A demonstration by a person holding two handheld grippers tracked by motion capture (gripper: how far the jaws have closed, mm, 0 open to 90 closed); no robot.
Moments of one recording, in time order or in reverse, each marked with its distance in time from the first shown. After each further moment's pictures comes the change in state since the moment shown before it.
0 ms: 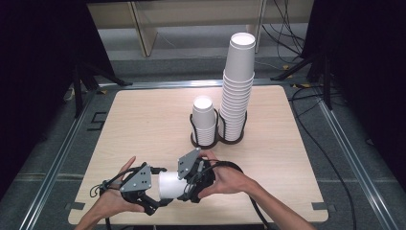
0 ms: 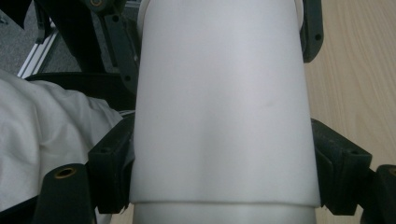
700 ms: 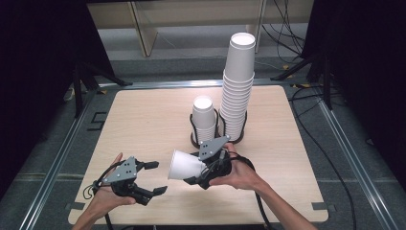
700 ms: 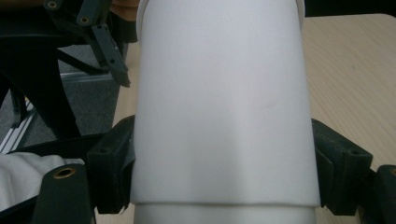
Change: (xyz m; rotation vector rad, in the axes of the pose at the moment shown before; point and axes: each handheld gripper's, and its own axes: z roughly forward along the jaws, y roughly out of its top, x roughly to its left) left arm 0.019 -0.017 -0.017 -0.168 0.056 -0.185; right arm -0.014 -0.033 -0.032 -0.270 -0.128 0.198
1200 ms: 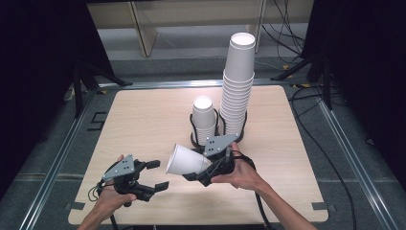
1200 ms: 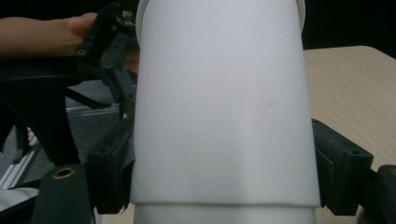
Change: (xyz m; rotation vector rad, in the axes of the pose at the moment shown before) left arm 0.007 -0.011 0.006 -0.097 -0.019 -0.116; right arm -0.002 -0.001 -0.008 -0.153 0.013 0.029
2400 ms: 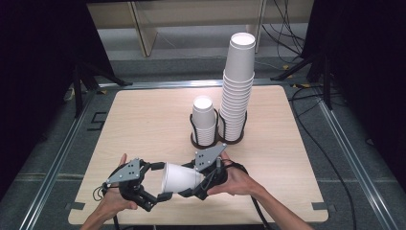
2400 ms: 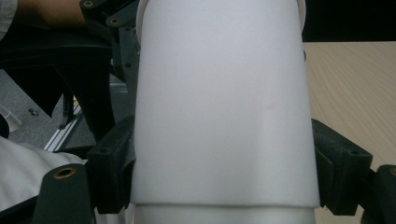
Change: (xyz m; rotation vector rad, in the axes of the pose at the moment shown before) left arm -0.016 0.006 0.012 -0.012 -0.116 0.060; right arm 0.017 -0.012 0.026 0.078 0.177 -0.051
